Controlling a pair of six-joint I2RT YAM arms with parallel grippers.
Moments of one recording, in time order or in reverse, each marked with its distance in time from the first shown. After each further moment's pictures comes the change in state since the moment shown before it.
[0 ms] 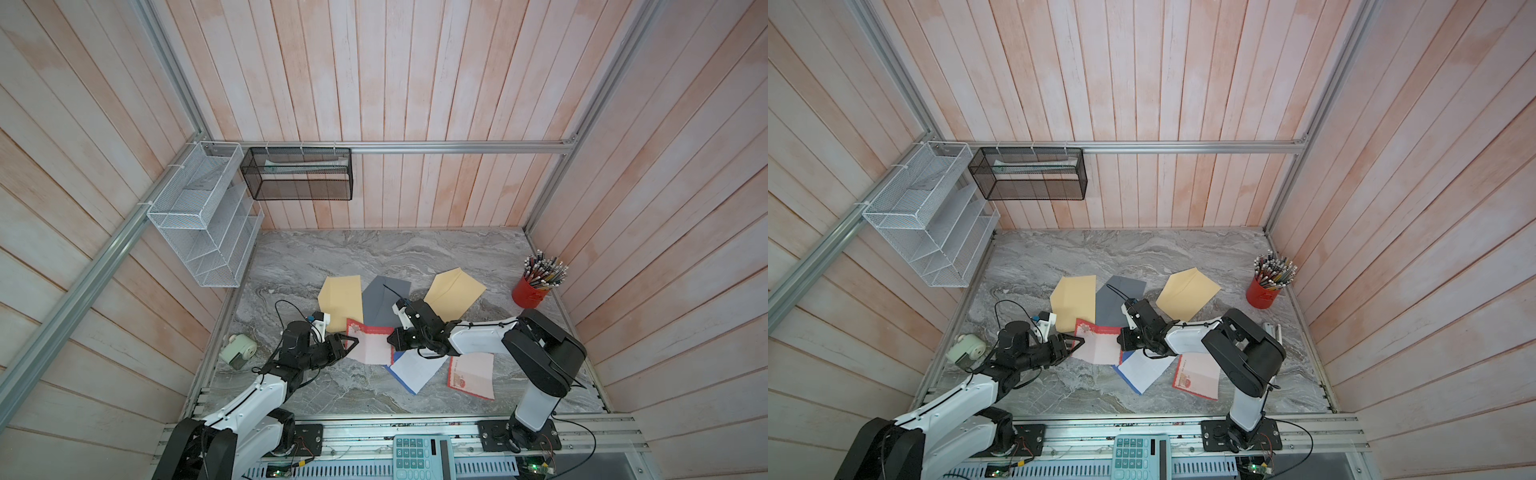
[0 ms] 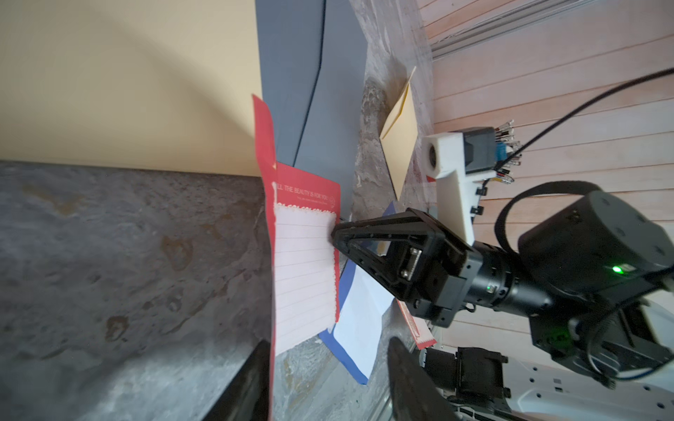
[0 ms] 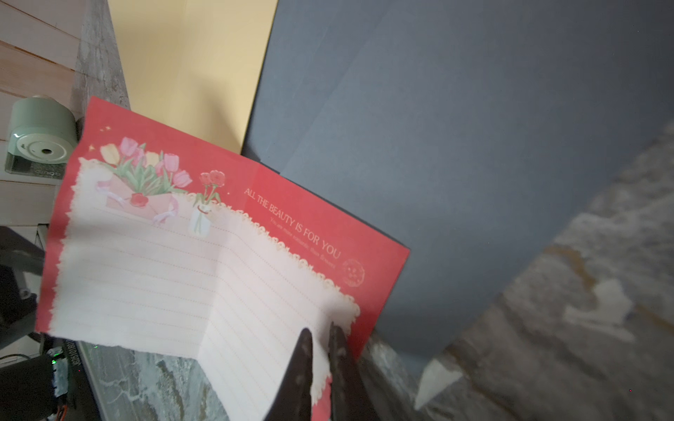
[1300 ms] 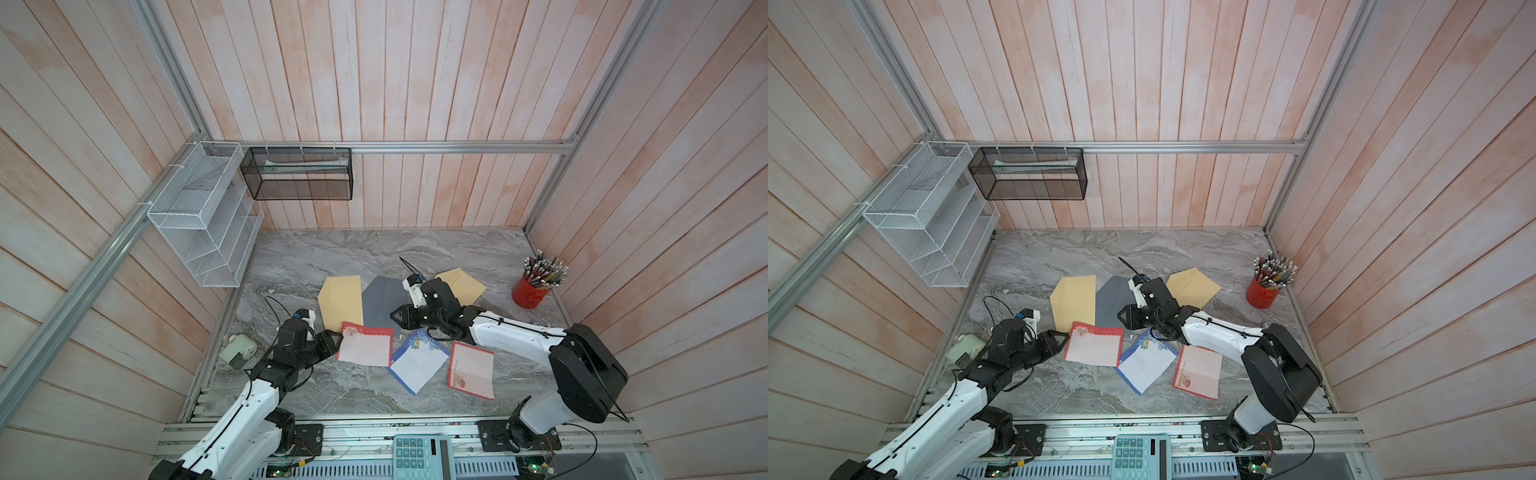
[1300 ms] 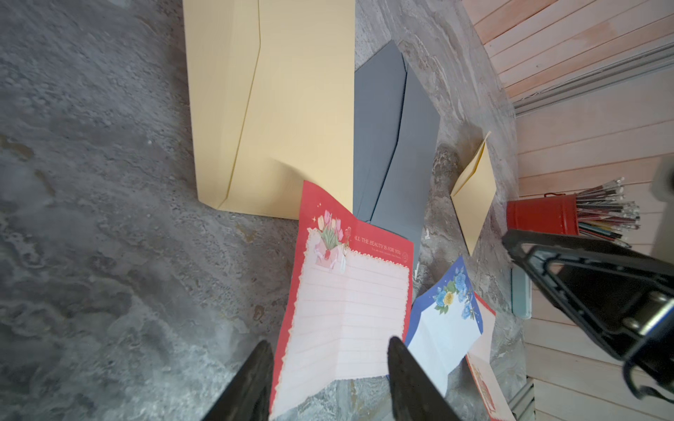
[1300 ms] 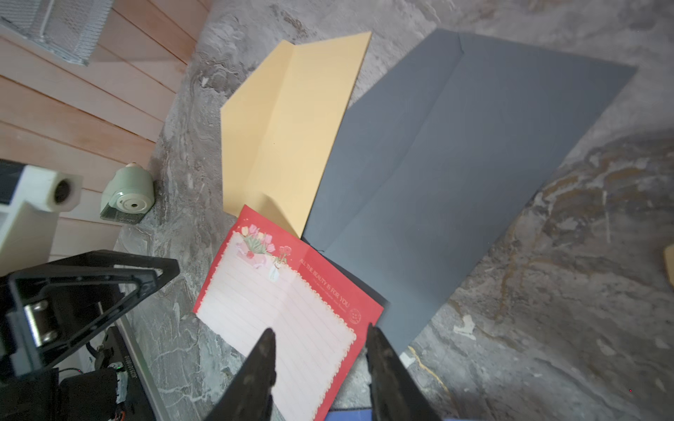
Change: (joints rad) left arm -0.009 -0.186 0.117 -0.447 -0.372 0.111; right arm -0.062 -0.239 0.084 -0.164 0.020 -0.068
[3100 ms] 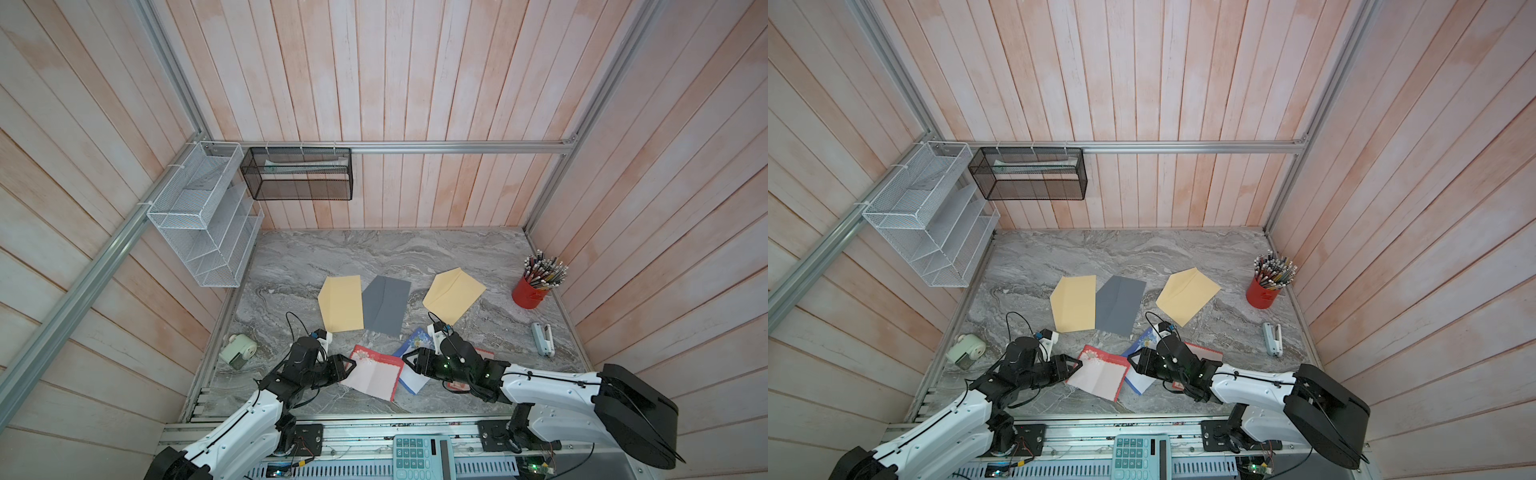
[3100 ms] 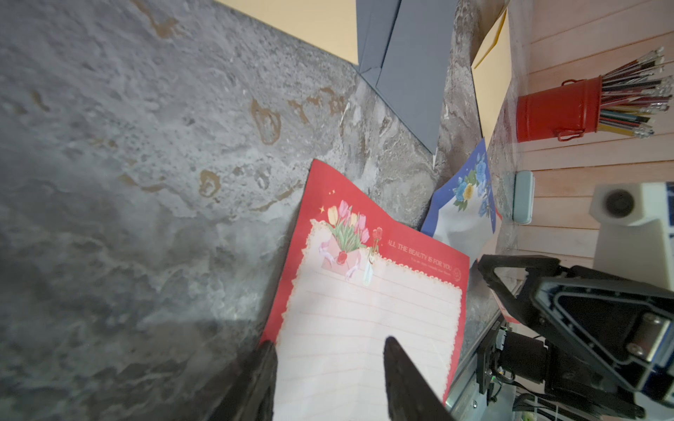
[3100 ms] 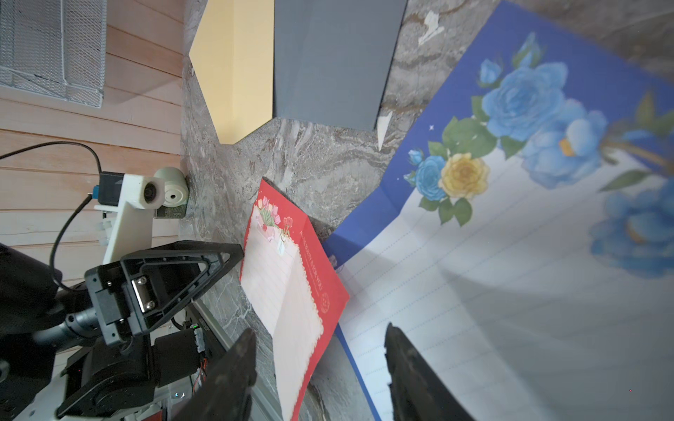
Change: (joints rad) left arm -0.161 -0.024 -0.179 0.100 0.118 -0.046; right arm 0.201 -0.321 -0.549 0.282 0.128 0.576
